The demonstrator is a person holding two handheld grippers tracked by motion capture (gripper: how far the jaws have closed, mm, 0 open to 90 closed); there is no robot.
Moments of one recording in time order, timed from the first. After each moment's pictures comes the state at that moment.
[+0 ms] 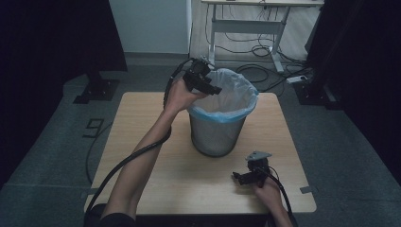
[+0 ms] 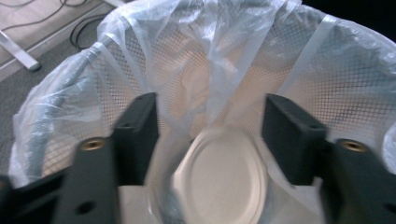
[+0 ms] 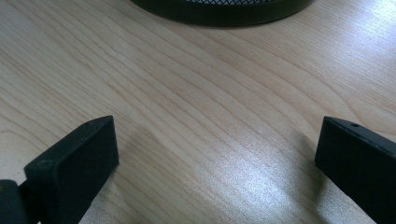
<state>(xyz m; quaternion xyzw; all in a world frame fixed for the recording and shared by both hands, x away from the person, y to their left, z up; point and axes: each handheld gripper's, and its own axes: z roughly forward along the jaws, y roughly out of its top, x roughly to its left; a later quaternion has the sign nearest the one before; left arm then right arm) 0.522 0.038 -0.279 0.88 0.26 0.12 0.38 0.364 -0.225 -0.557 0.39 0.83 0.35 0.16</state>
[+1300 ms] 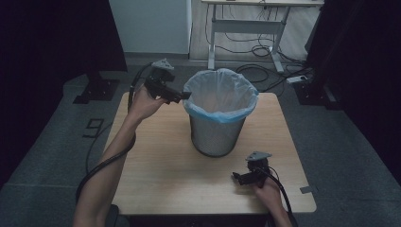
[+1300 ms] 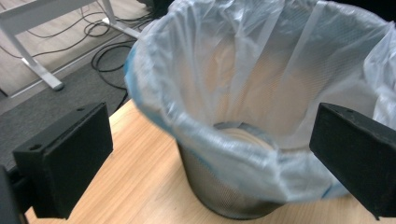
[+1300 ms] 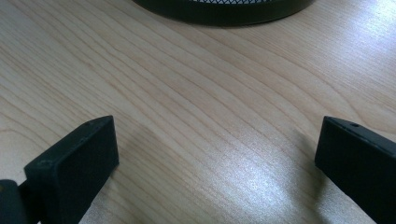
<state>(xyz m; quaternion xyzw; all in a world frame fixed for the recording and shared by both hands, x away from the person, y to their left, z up) 0.489 0.149 -0.283 0.84 0.26 0.15 0.44 0.363 -0.224 -0.557 0.39 0.83 0.35 0.16</state>
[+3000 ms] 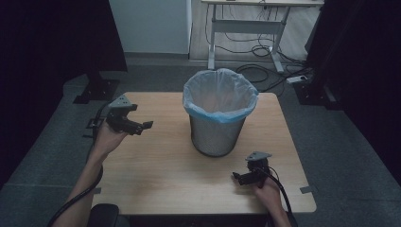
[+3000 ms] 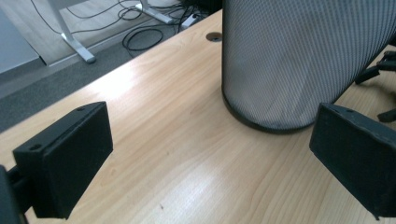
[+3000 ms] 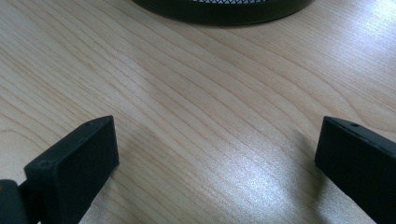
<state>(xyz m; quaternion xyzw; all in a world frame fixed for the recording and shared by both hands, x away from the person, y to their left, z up) 0.433 0.266 -0.379 0.82 0.31 0.18 0.44 0.363 -0.224 -0.557 0.39 0.83 0.35 0.16</state>
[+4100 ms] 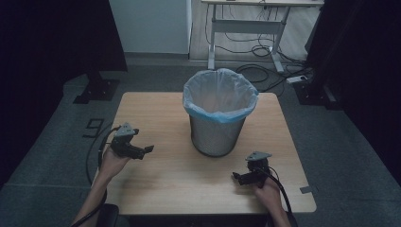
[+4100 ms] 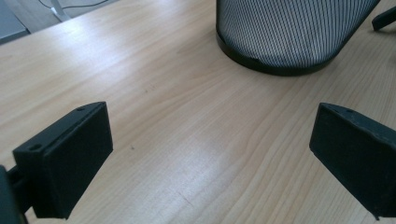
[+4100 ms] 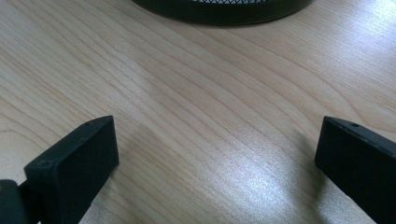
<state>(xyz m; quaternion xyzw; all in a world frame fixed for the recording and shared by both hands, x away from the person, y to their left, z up) 0.404 0.270 -0.473 0.83 0.32 0.17 0.43 0.362 -0.224 -0.557 0.39 0.83 0.35 0.16</state>
